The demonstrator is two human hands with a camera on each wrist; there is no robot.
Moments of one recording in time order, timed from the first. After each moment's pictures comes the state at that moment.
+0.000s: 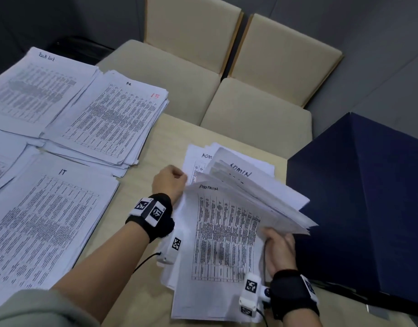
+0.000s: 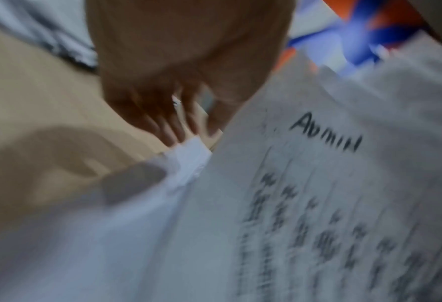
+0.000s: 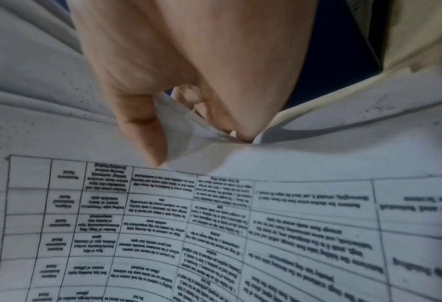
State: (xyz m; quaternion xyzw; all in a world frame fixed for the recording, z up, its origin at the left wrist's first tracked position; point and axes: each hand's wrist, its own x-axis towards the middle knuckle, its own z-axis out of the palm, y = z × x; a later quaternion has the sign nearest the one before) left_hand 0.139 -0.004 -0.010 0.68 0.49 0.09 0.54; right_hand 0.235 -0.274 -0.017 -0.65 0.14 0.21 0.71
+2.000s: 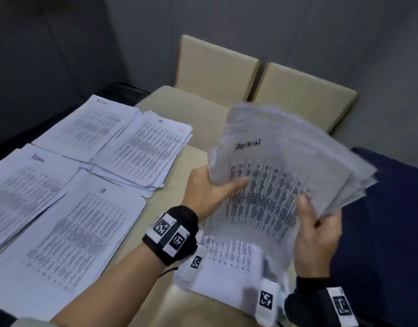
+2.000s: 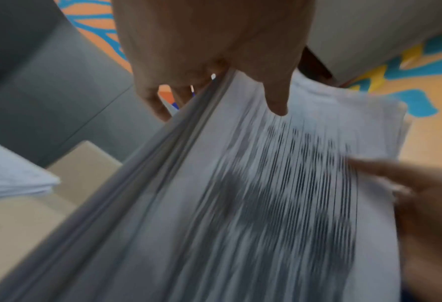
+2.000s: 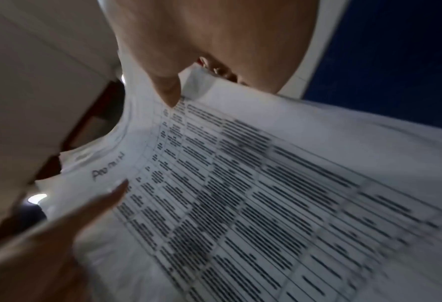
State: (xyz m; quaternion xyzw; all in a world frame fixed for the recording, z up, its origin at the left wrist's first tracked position) left_hand 0.123 -0.050 0.139 0.68 0.23 0.31 0.63; right_hand 0.221 -0.225 0.140 -0.67 -0.15 0.02 0.73
